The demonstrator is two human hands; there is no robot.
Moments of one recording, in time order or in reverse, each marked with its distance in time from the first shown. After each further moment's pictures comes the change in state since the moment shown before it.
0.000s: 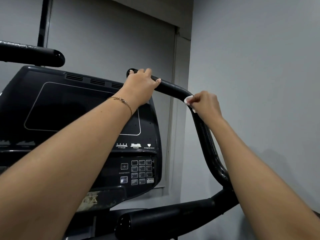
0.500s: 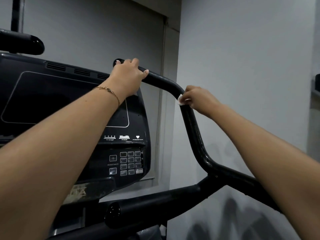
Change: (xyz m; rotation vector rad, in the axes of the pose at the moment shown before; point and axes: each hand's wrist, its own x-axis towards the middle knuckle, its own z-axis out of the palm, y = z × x) left_hand 0.004 0.000 -0.002 -0.014 -0.048 -0.013; right_hand -0.004 0.012 -0.035 -0.433 -0.322 -0.343
